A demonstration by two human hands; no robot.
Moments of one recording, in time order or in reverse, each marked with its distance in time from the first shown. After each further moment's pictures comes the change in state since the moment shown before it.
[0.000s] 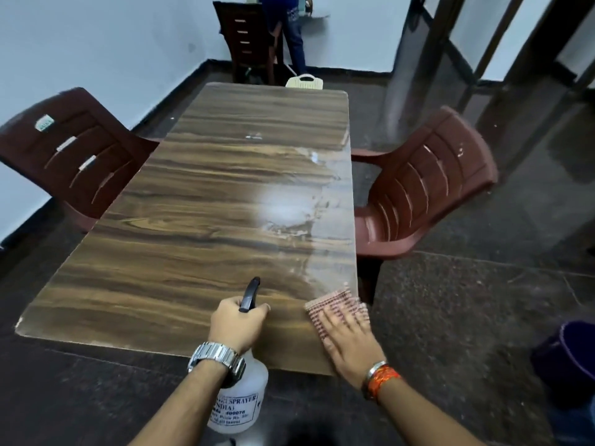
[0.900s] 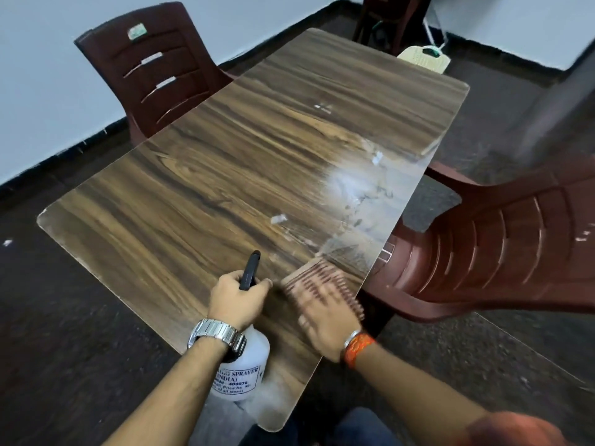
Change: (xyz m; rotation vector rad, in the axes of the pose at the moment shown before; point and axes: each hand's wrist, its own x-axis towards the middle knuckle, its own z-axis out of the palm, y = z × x) left_hand 0.039 0.087 0.096 -0.177 0.341 -0.285; right_hand 0.158 0.095 -0.046 -0.107 -0.110 -0.653
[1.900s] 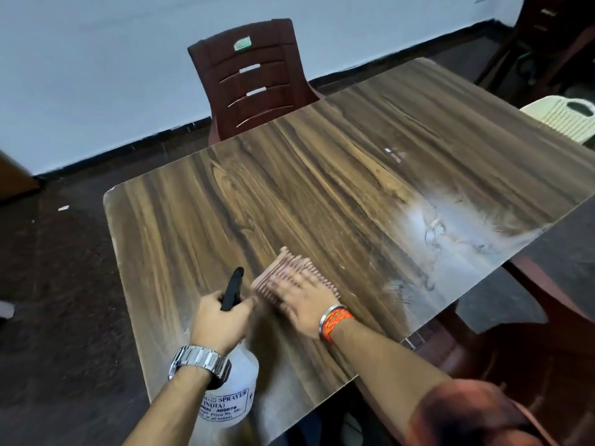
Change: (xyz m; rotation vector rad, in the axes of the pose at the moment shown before) left_hand 0.031 0.065 0.050 -0.276 0.389 -0.254; right_hand 0.178 0.097 -0.036 -0.088 -0.059 -0.602
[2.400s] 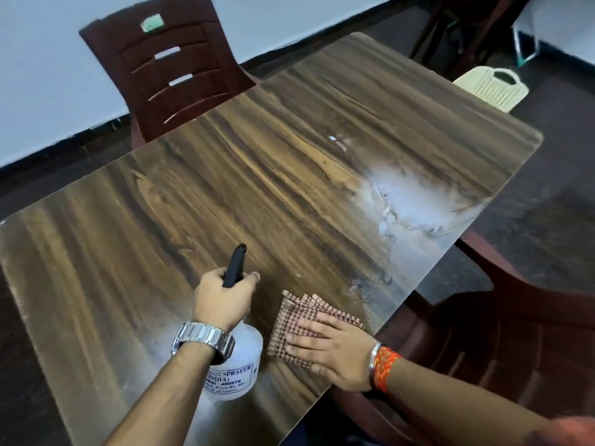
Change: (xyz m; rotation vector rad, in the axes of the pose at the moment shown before) left_hand 0.048 0.070 0.080 0.065 -0.131 0.072; right_hand -0.126 0.058 -0.001 0.011 -0.088 -0.175
